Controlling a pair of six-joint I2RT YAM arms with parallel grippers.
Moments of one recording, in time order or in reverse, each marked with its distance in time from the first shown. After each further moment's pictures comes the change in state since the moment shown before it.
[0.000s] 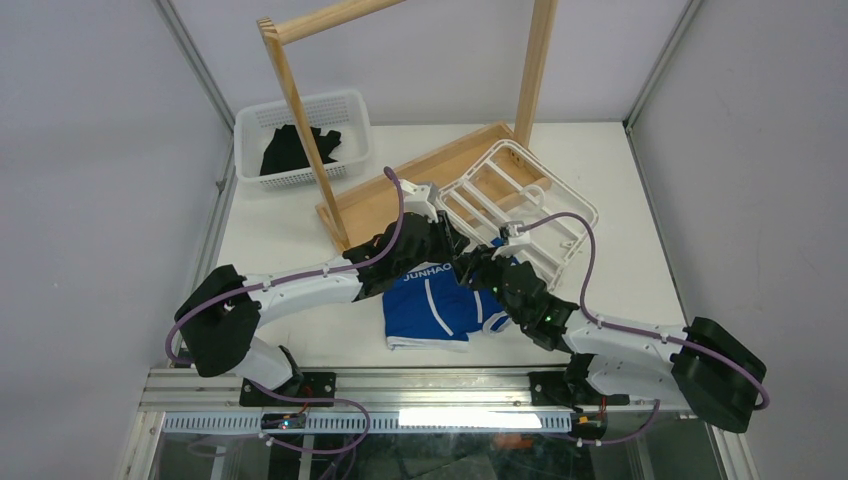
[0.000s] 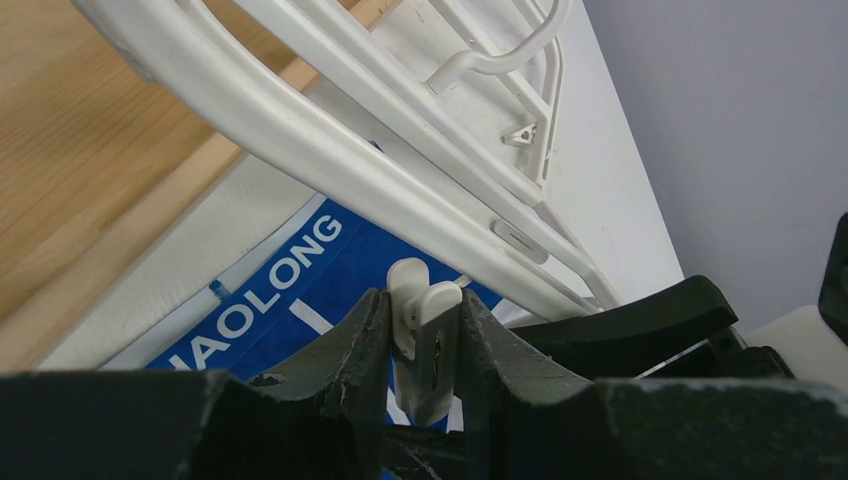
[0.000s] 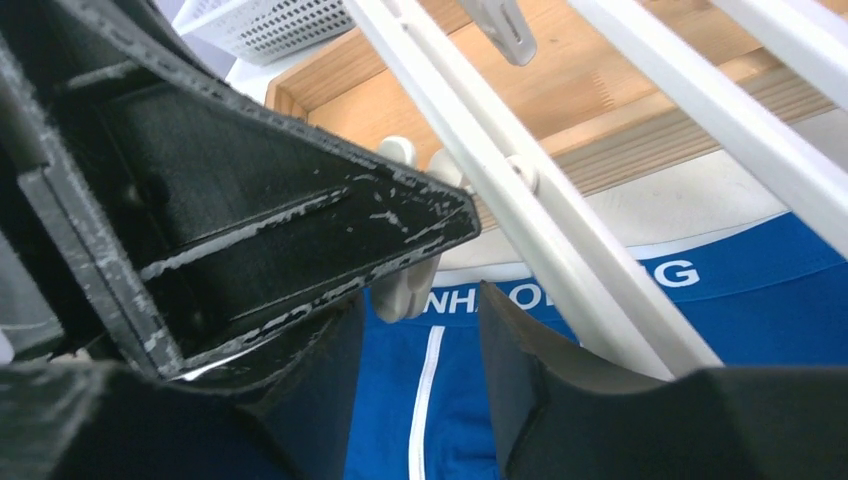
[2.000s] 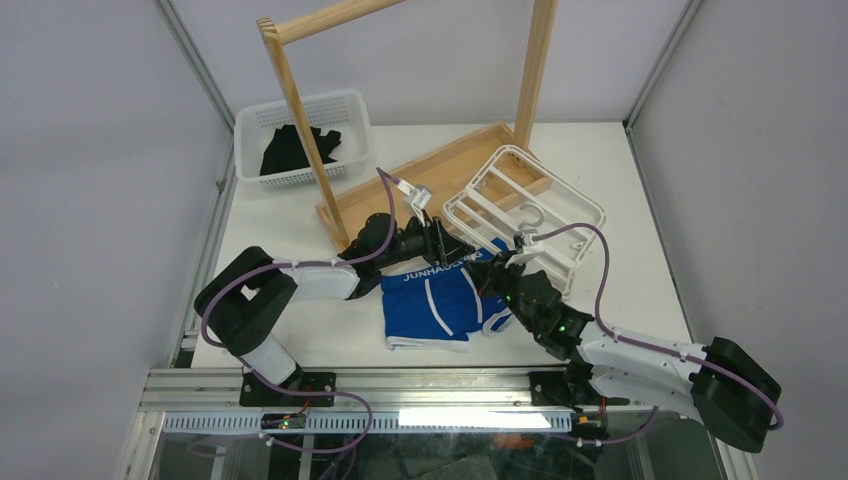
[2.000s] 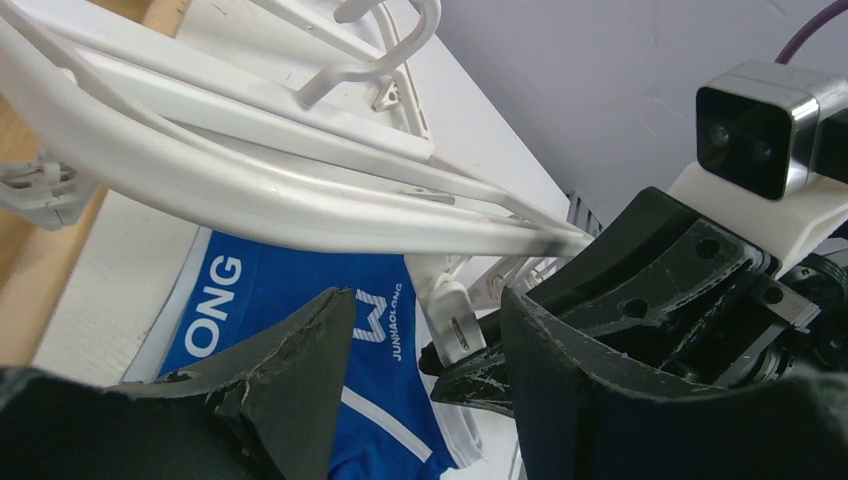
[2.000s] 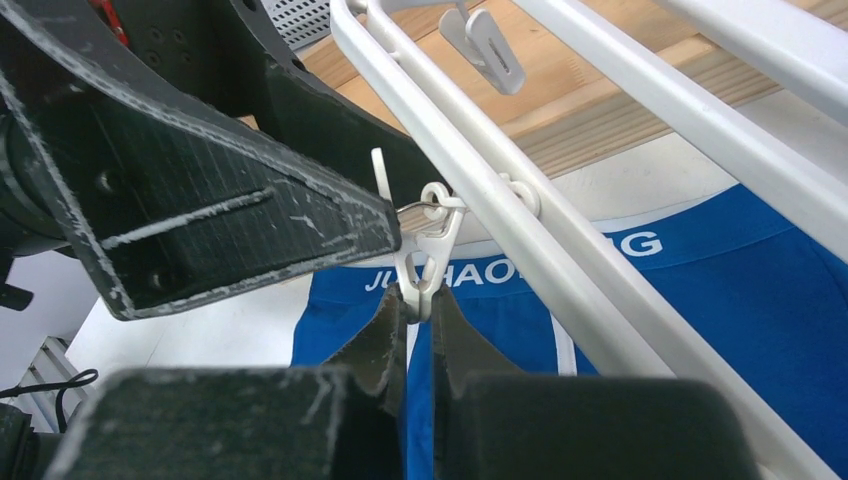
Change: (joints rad) left arm 0.187 0.130 -0.200 0.613 0.571 0.060; right arm -0.019 -0.142 -0.105 -0.011 -0.018 0.007
